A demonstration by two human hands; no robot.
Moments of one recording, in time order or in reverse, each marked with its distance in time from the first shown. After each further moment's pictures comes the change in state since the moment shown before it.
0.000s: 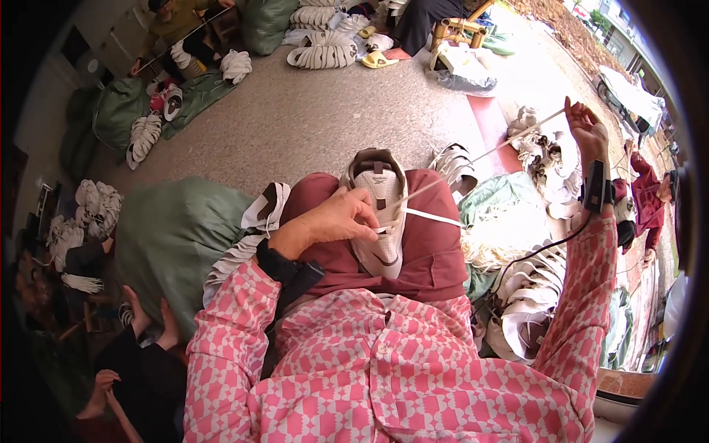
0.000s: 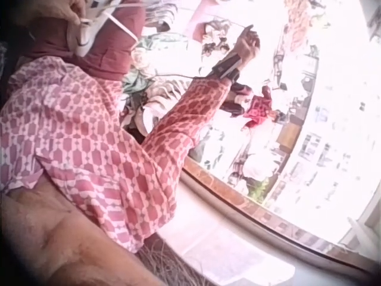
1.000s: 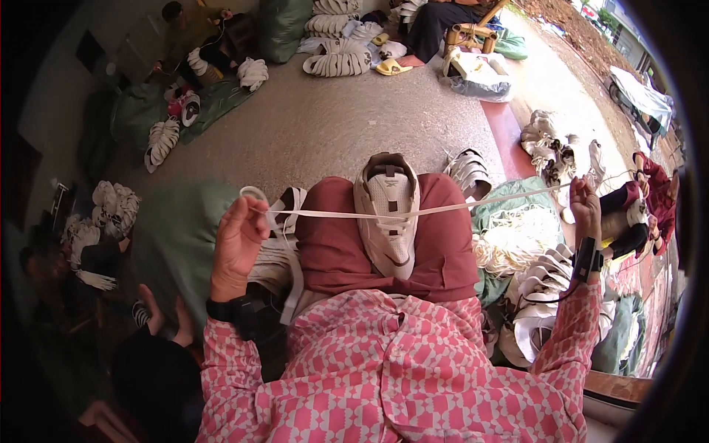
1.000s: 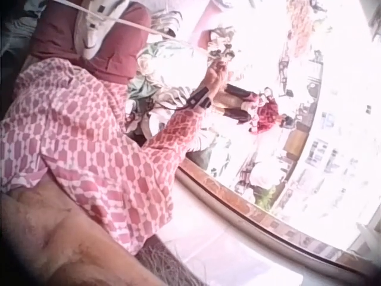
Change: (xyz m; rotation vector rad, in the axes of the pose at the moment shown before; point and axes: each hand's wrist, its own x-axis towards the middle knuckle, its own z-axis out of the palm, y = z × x) left_hand -0.150 -0.007 -0.051 -1.163 0.863 0.061; right_hand -0.078 -0.011 -0.159 -0.154 0.177 -0.038
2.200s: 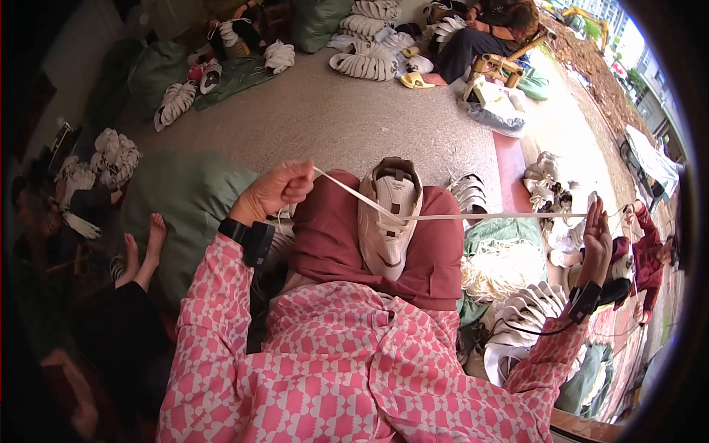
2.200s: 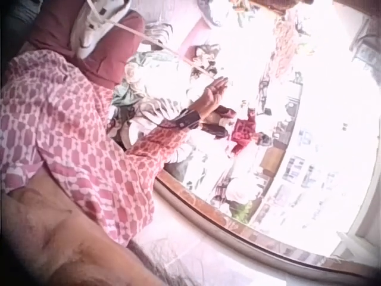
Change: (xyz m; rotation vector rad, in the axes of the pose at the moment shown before) left_hand 0.069 -0.020 -0.008 0.235 -0.388 -0.457; right_hand -0.082 -0.011 0.082 0.114 -0.531 -0.065
